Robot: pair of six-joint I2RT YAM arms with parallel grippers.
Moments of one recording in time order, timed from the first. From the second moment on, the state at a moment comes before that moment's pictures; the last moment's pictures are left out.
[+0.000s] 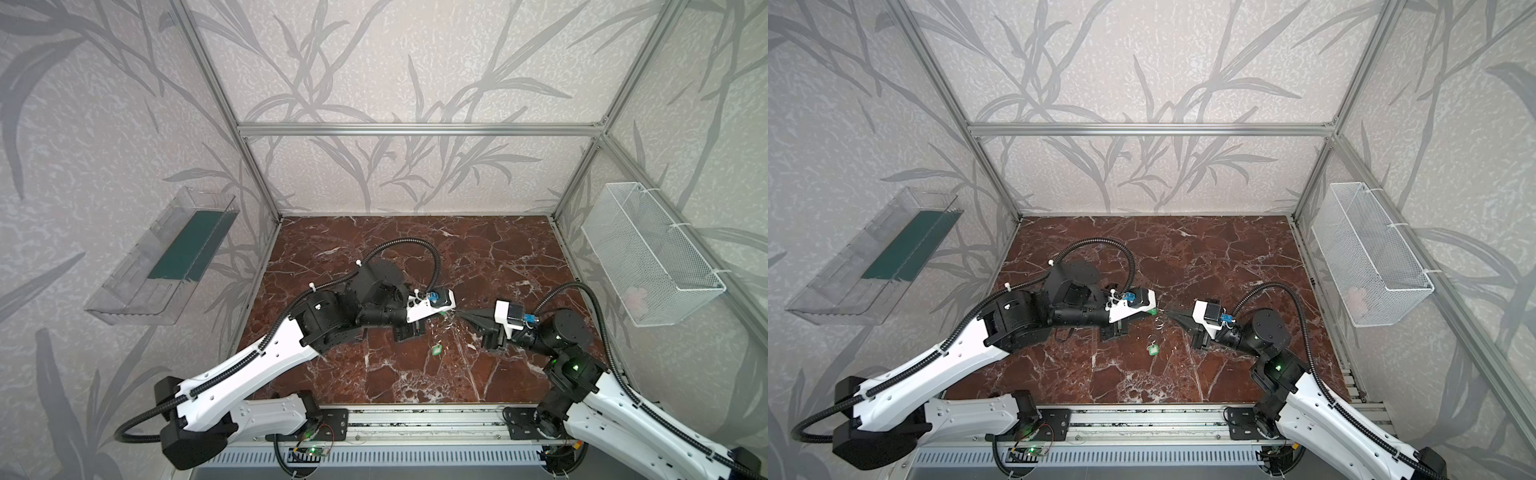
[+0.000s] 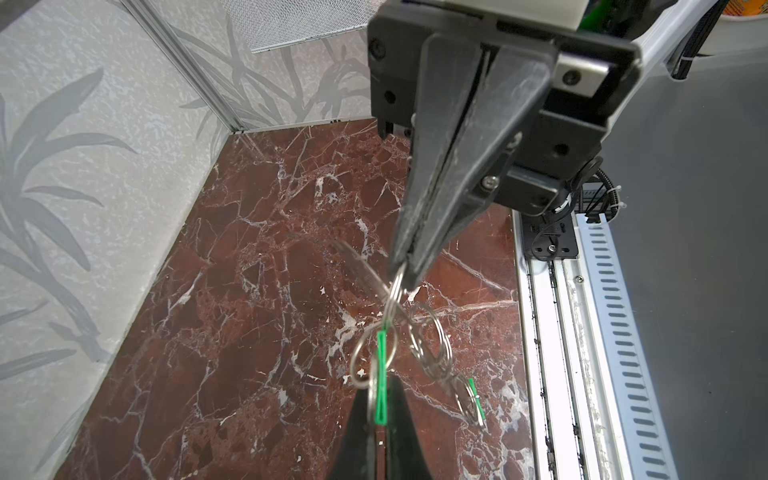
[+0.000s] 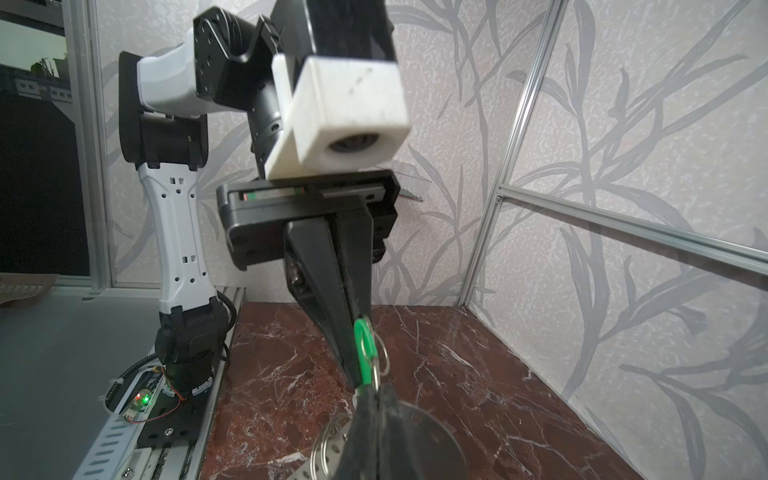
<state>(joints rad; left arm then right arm) -0.97 1.16 1.33 -0.75 0.26 0.46 0.72 0.65 0.50 0.32 -0.56 -0.12</state>
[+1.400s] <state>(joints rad) -0.83 1.71 1.23 -0.40 0.19 0.25 0.71 0.40 0.41 -0.14 0.37 -0.24</state>
